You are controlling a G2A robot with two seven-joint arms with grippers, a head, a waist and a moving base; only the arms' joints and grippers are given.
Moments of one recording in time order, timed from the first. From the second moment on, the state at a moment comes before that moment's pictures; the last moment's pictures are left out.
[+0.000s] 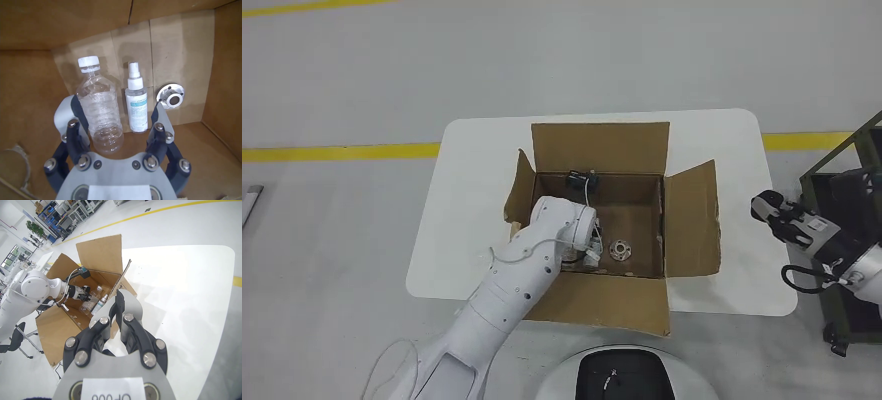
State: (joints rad) left arm 0.50 -1.45 -0.69 -1.18 1.07 0.30 -1.30; right arm -1.61 -0.98 1.86 -2.08 -0.33 -0.23 0.61
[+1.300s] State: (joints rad) left arm 0.53 -1.49 -0.72 -1.09 1.23 0.28 -1.35; right arm -1.60 -0.98 1.82 -2.05 -0.34 -0.22 0.62
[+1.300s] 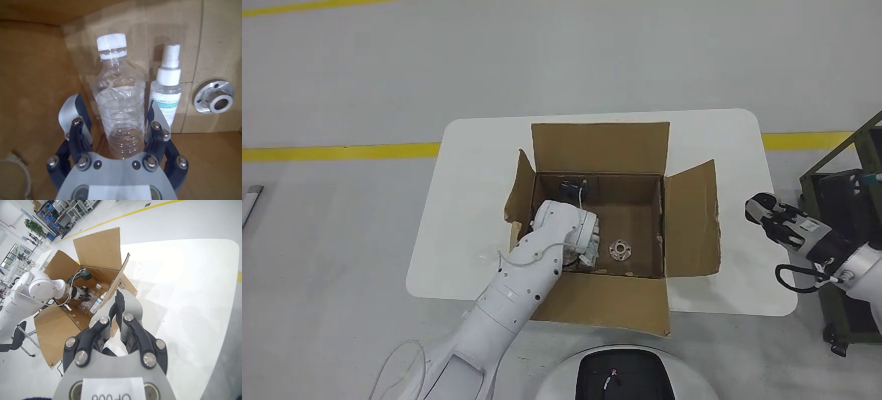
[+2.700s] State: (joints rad) left arm 0.59 -1.49 -0.92 -1.42 1.24 0.27 -1.50; right arm -1.56 -0.99 1.77 -1.99 -0.15 -0.19 0.64
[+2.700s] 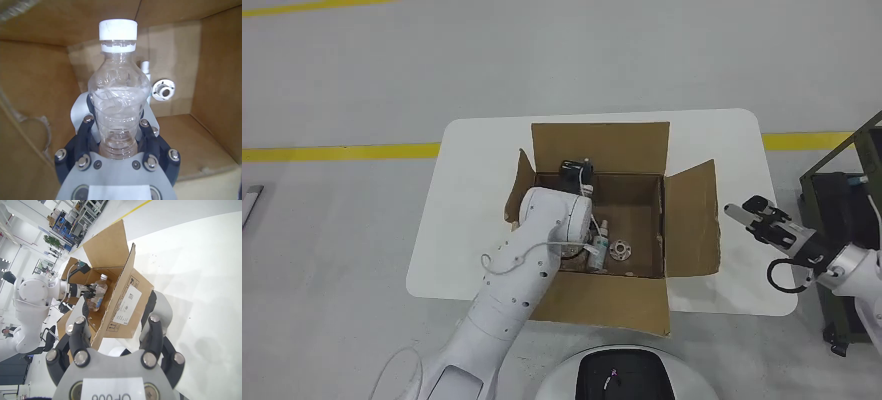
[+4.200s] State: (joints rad) left arm 0.45 -1.41 -1.36 -1.76 1.24 0.01 -1.49; right arm -1.62 -0.99 1.80 -2.00 -0.15 -0.22 0.60
